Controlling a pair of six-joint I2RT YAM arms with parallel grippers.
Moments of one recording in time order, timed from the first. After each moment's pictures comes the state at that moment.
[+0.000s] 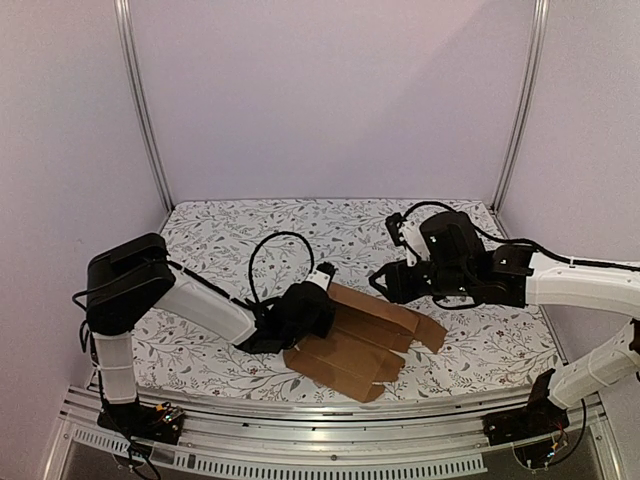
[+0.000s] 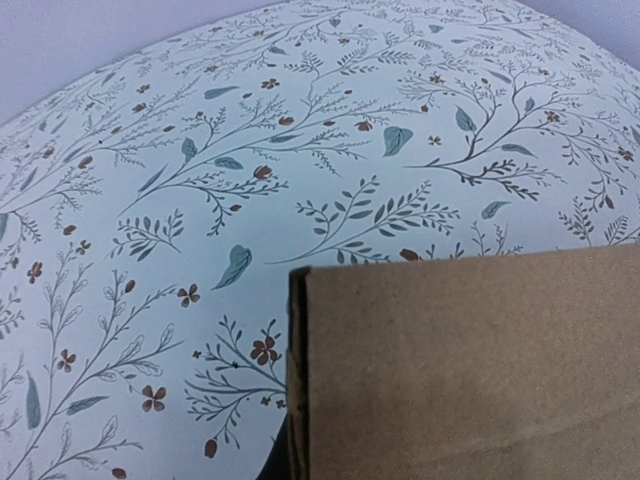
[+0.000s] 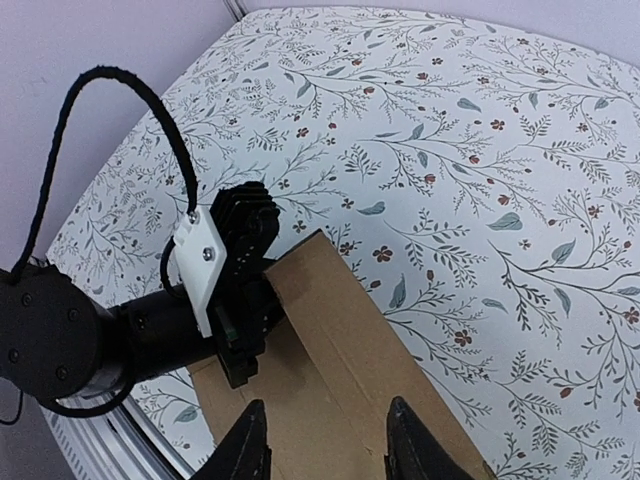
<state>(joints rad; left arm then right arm) -1.08 1.99 0.94 0.43 -0.58 -0.29 0.94 1.31 0.93 -0.24 0.10 0.47</state>
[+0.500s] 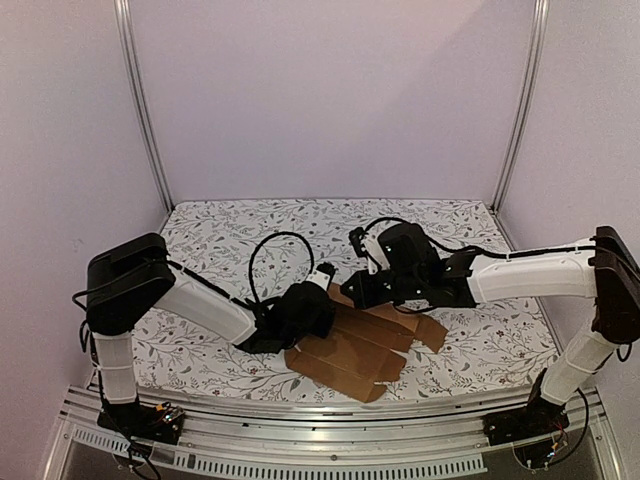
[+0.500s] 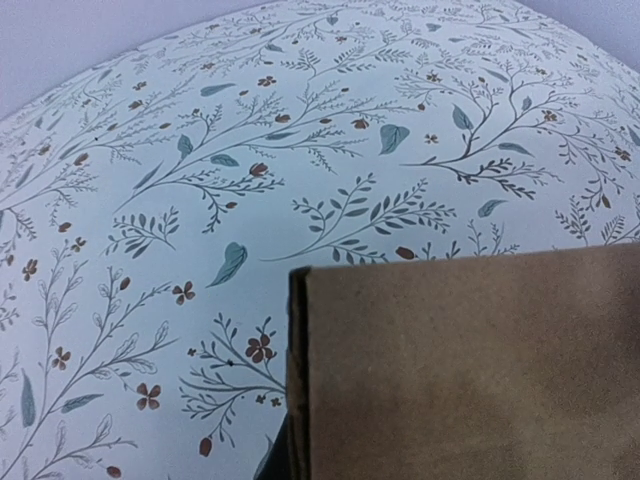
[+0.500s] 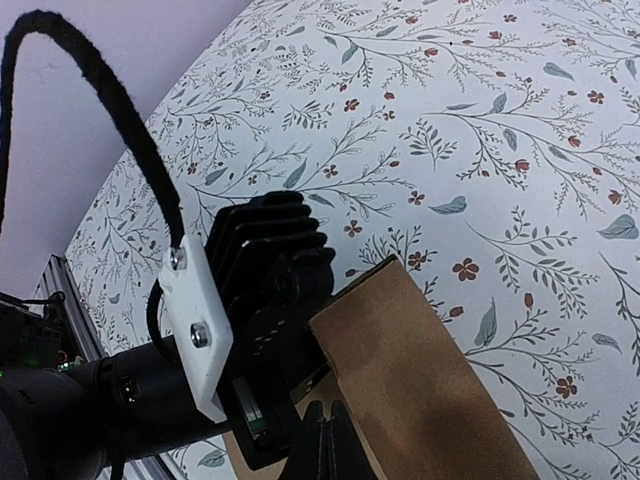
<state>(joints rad) -1.08 1.99 0.94 0.42 -0.57 -0.31 0.94 1.62 1.01 -0.02 -0.04 0.52</state>
